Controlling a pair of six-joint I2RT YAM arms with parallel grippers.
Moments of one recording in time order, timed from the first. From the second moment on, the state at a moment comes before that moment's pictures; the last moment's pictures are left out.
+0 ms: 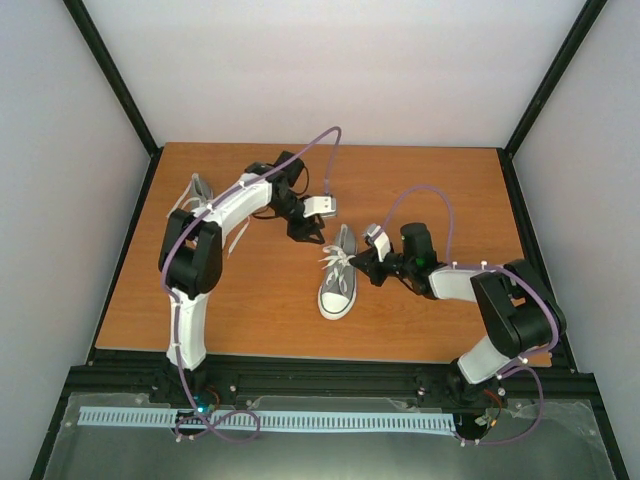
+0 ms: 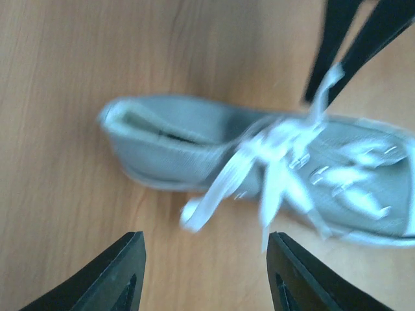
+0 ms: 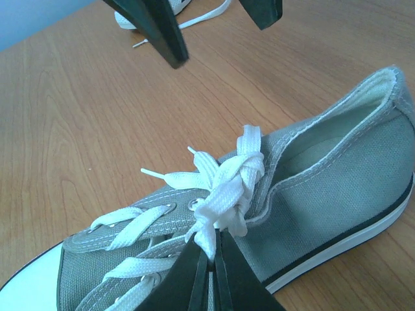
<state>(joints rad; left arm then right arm) -0.47 2.09 1.76 -1.00 0.66 0.94 0.39 1.58 0.56 0.41 -0.71 -0.13</state>
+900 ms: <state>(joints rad) -0.51 2.22 1.67 -0.79 0.44 1.10 0.38 1.60 0.57 0.37 -0.69 -0.12</state>
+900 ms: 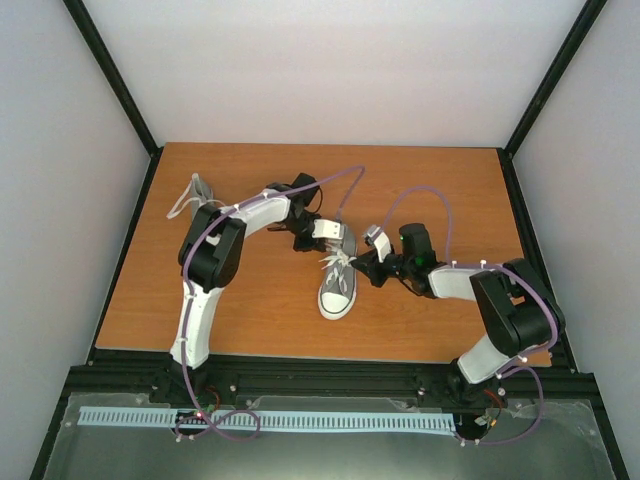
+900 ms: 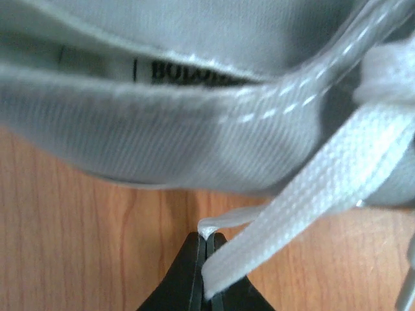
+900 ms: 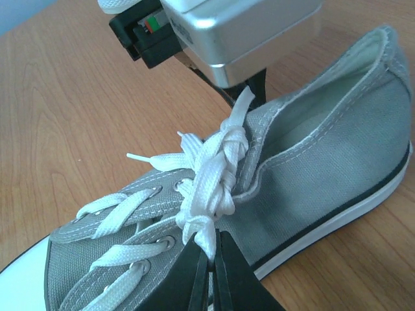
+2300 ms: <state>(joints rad) -0.46 2.02 1.63 -0.88 0.22 1.05 0.40 1.41 0.77 0.05 -0.38 0.01</state>
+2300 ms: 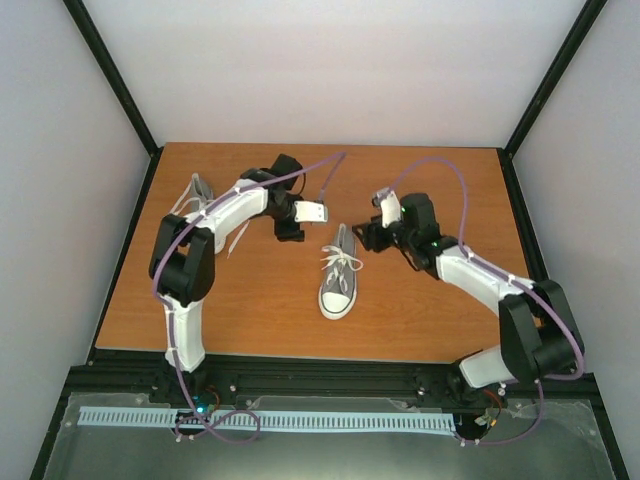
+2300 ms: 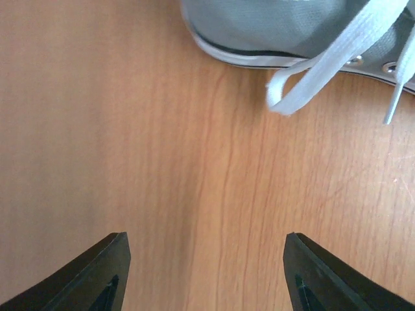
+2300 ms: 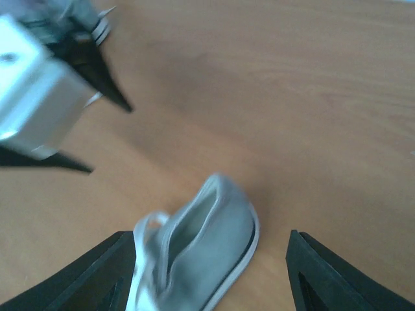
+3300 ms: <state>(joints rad) 0.05 1.39 1.16 -0.54 -0.11 0.13 0.46 1.71 1.03 -0.22 0.16 0.21</state>
